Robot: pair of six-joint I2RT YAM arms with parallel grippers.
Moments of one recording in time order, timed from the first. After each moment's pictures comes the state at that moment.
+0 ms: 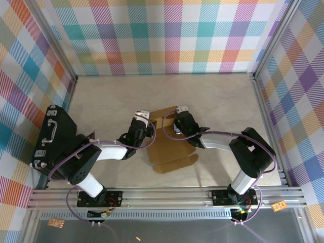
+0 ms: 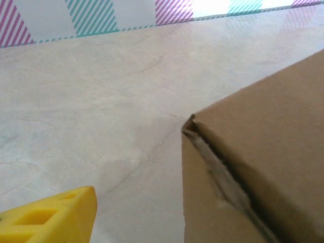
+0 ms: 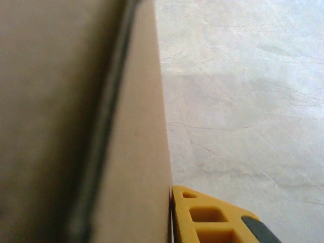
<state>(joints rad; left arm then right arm) -0.66 1.57 0.56 0.61 -0.40 -0.16 0.71 1.66 0.82 0.19 0.30 0.28</state>
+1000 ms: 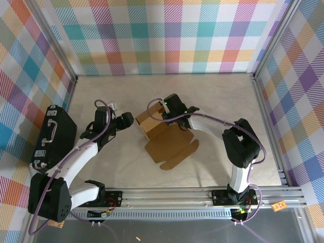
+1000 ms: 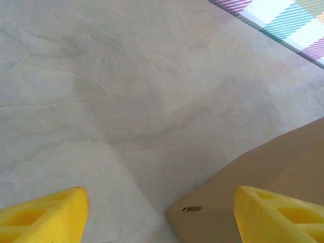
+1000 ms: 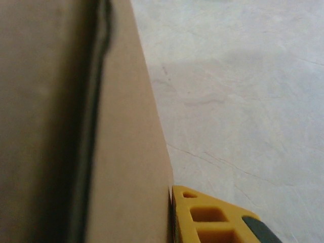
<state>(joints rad) -0.26 1.16 0.74 -0.22 0.09 -0.57 0.71 1.85 1.33 -0.34 0.12 0.03</state>
